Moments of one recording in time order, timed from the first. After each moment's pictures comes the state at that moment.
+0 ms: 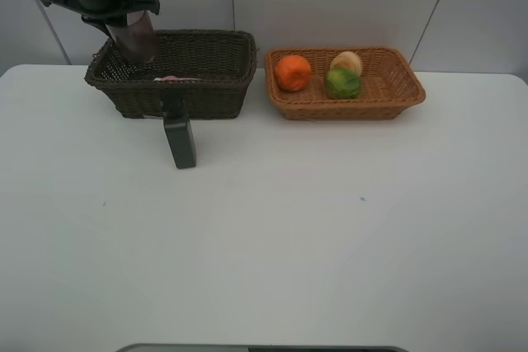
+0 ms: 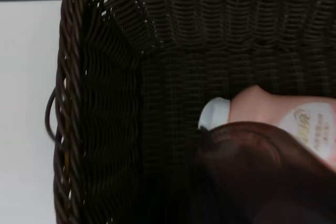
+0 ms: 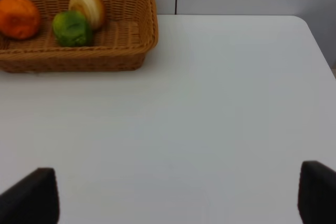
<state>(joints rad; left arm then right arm) -0.19 2.10 -1.74 0.19 0.82 -0.27 -0.01 0.00 -0.52 -0.10 1.06 0.04</state>
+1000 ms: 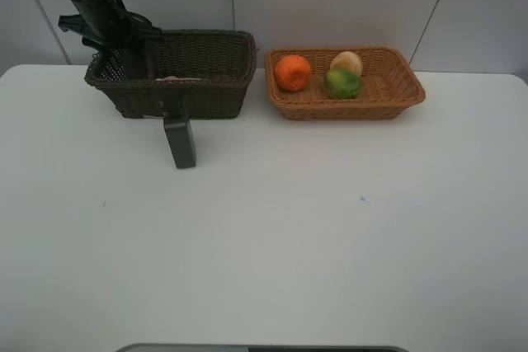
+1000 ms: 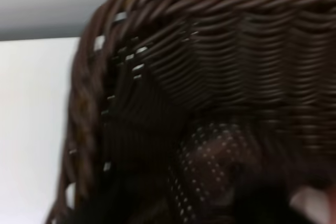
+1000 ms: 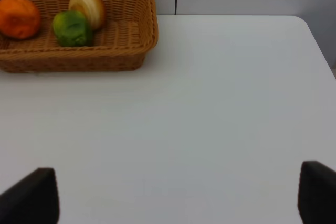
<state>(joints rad) -0.14 2.28 -1.79 0.26 0.65 -0.28 -0.01 0.00 -0.52 -0.10 1.06 0.04</state>
